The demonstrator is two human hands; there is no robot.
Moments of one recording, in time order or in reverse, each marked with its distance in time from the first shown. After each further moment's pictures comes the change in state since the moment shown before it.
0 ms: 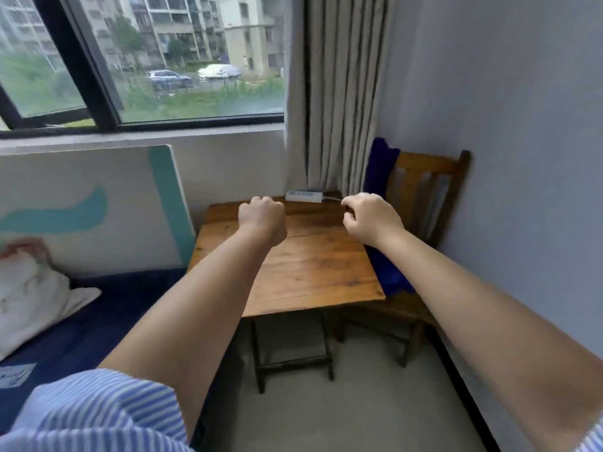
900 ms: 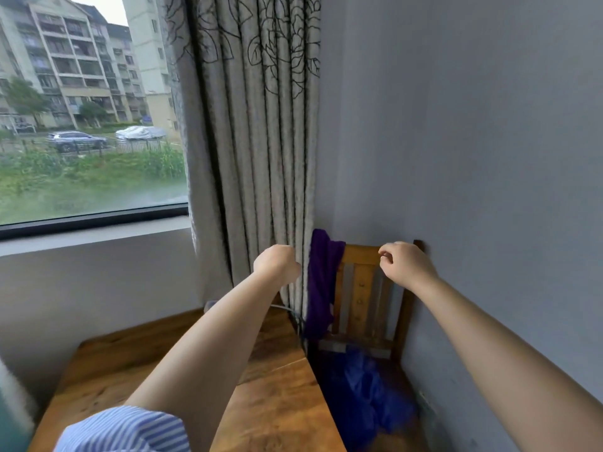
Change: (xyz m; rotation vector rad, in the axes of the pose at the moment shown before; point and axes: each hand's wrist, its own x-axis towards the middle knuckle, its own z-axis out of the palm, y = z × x) left_hand 0.384 0.148 0.006 -0.427 -0.079 0.254; right_hand 0.260 0.263 -0.010 -0.084 0.144 0.382
